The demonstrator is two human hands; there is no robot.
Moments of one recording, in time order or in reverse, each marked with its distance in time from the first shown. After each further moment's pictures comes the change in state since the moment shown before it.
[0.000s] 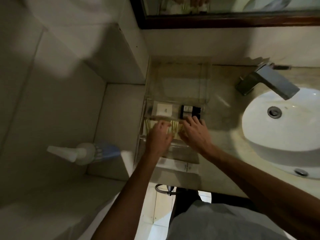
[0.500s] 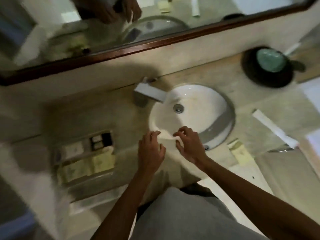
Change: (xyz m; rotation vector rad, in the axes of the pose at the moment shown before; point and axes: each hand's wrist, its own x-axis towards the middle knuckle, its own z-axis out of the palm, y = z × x) left_hand -0.014 0.249 0.113 -0.033 0.000 0.448; right_hand -0.201 0.208 -0.060 0.204 0.339 0.482
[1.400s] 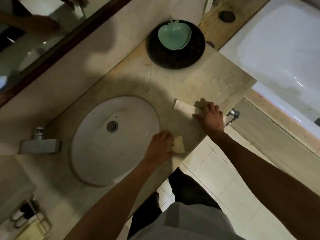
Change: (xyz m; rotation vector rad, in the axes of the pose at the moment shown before) left_hand 0.073 0.228 0.234 0.276 -0.669 0.673; right_hand -0.068 0.376 -0.116 -0.096 0.072 0.737
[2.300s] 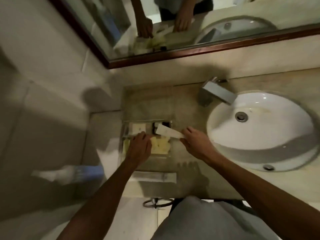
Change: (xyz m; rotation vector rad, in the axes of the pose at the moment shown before) left_hand -0.527 -0.248 -0.014 -0.086 0.459 -0.927; right_hand -0.282 -0.488 0.121 0.068 -0.353 -1.101
